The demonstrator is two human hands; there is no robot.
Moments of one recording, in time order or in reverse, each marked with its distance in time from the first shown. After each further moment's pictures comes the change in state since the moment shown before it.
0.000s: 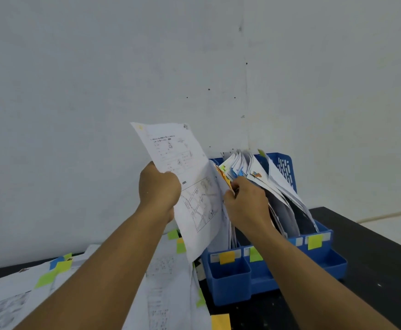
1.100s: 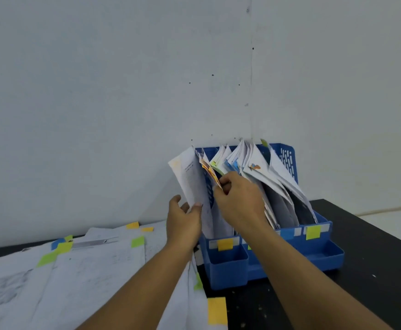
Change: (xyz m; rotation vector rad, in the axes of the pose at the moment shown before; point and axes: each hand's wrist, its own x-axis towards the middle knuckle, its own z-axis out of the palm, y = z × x) left_hand -0.030 -0.108 0.032 0.055 -0.109 -0.144; right_hand -0.015 -0.004 0.007 -0.021 -0.044 -0.053
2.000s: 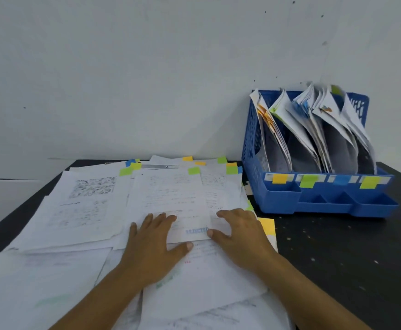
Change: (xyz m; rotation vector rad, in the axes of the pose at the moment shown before) left_hand -0.138 -0.102 -0.228 1.138 -0.243 0.043; right_hand -0.200 -0.022 0.071 -0.201 -0.680 -0.078
